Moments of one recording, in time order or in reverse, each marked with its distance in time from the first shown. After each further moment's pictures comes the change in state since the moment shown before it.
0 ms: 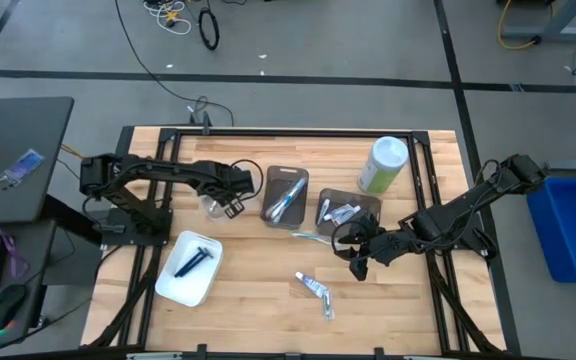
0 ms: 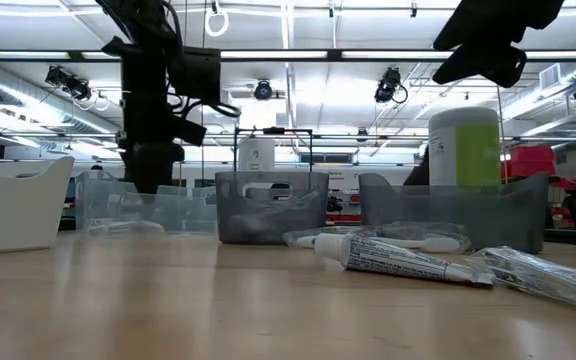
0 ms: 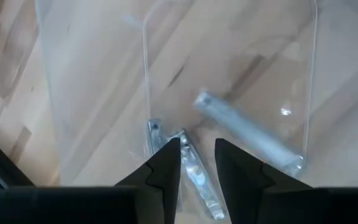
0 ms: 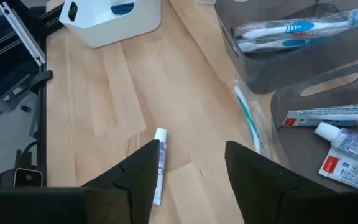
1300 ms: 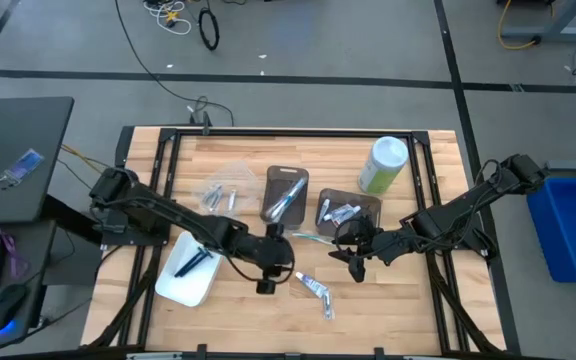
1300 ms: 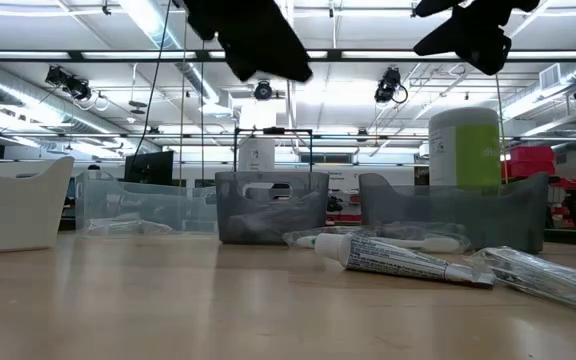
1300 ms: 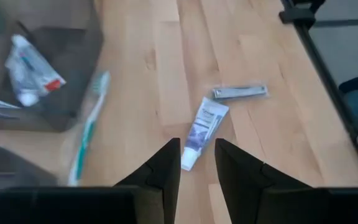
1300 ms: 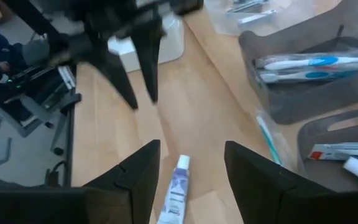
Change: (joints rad) left arm -0.558 0.164 0.270 0.658 0.211 0.239; right arm 0.000 0.000 0.000 0.138 0.017 -0.063
